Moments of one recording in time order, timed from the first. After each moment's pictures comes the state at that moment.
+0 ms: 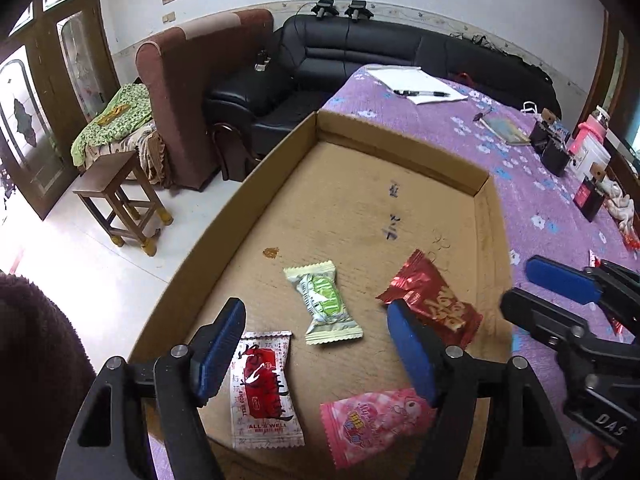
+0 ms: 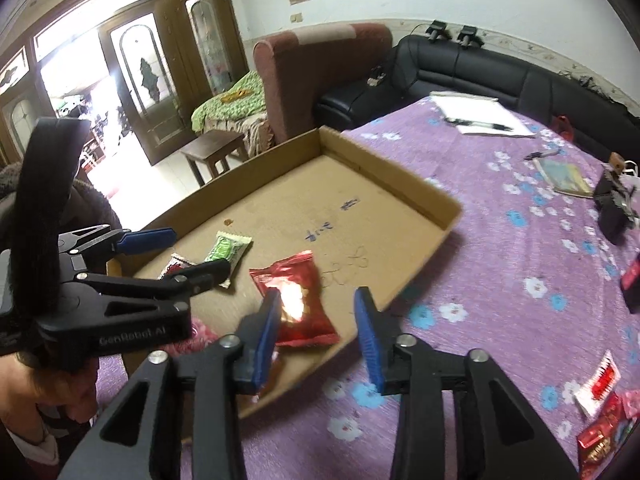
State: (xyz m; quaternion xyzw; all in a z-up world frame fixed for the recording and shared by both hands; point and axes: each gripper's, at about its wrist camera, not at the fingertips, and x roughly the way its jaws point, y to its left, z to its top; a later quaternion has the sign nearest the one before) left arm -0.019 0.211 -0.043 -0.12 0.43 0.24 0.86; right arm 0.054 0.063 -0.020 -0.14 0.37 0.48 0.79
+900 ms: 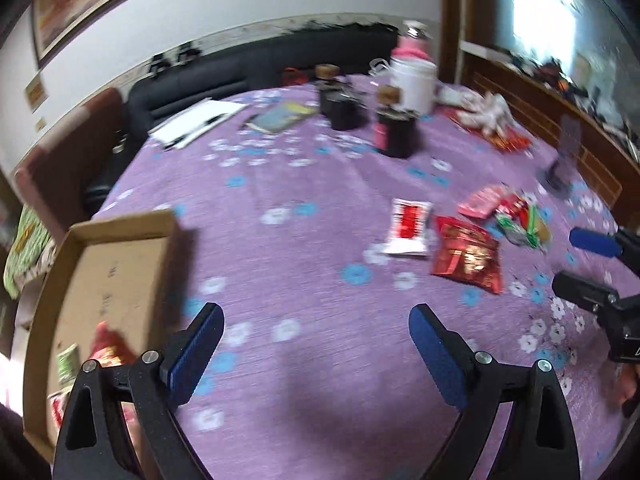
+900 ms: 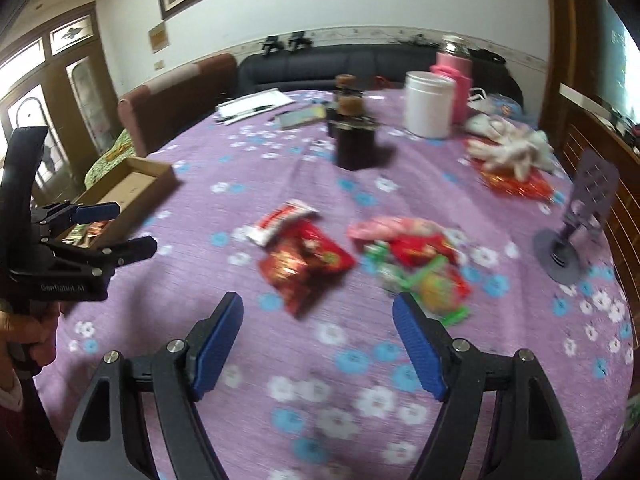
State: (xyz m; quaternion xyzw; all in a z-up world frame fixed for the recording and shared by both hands) left arm 0.077 -0.032 -0.033 0.03 0.43 0.03 0.90; right arm 0.097 -0.257 -0.033 -0.06 0.38 0.28 0.88
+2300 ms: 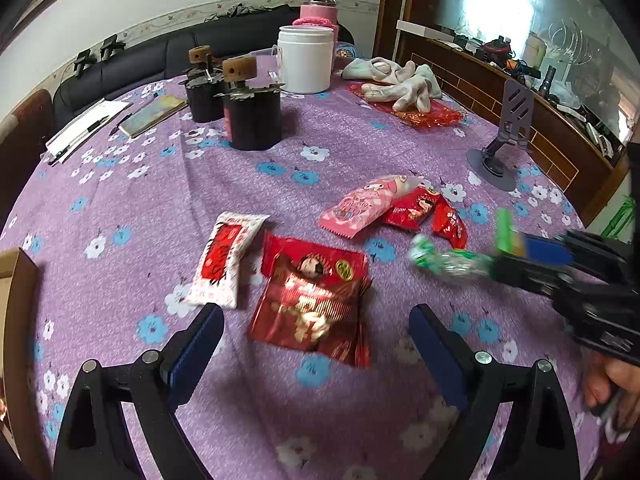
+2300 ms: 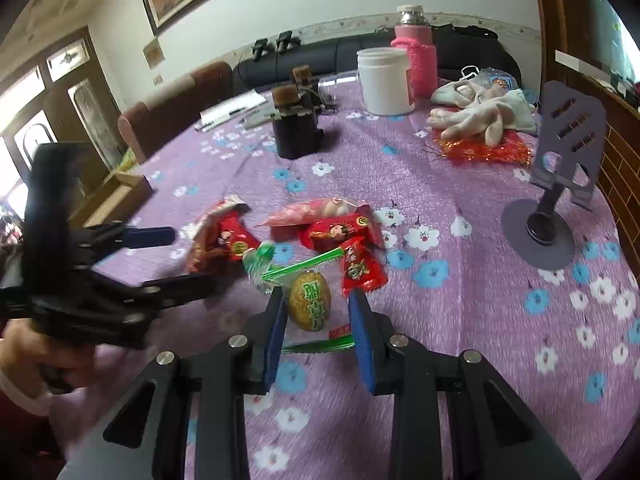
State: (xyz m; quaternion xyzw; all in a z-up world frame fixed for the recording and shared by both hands) left arm 0.142 -0.136 -0.069 0.00 0.45 -0.07 0.89; right arm 0.144 -0.336 -0.059 0.00 0.39 0.31 0.87
